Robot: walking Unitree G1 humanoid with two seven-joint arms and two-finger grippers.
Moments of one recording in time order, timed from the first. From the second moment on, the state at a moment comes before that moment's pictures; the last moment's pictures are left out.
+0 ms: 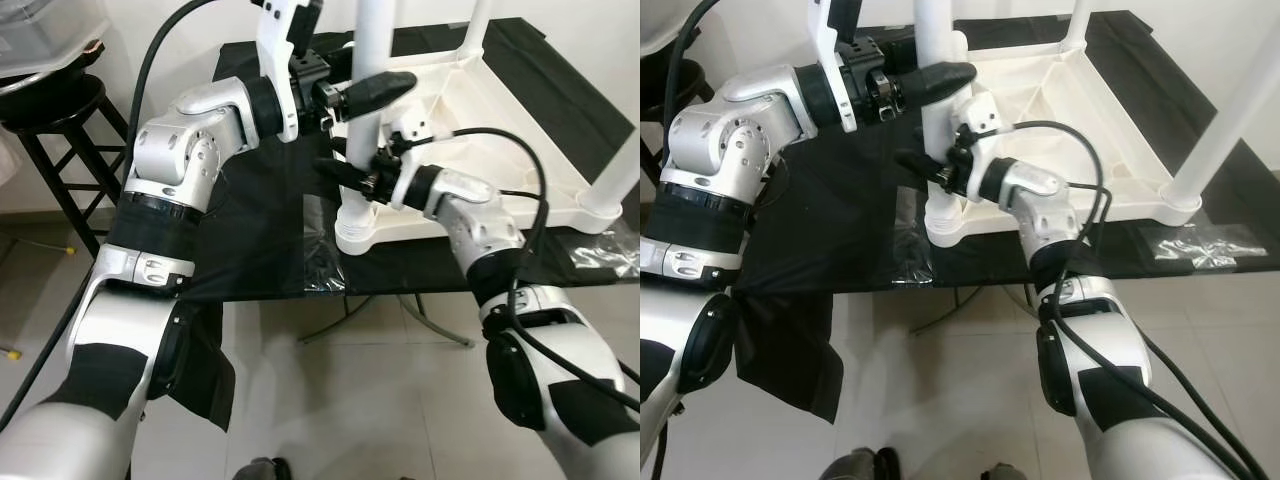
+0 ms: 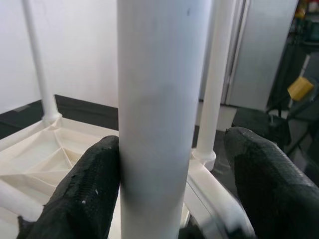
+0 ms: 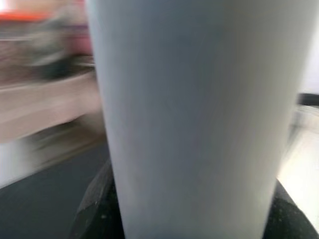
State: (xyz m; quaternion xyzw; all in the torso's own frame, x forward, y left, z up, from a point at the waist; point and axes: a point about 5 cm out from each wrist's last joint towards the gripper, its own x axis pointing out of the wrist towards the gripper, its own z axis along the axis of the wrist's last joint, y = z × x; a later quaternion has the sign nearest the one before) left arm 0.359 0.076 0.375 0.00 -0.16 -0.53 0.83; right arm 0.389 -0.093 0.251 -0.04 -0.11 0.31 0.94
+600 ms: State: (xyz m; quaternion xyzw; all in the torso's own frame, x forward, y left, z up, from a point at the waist) left arm 0.362 0.078 0.379 -0.02 -0.17 -0.50 0.85; right arm 0.361 -0.066 0.241 0.00 -0.12 0.10 0.99
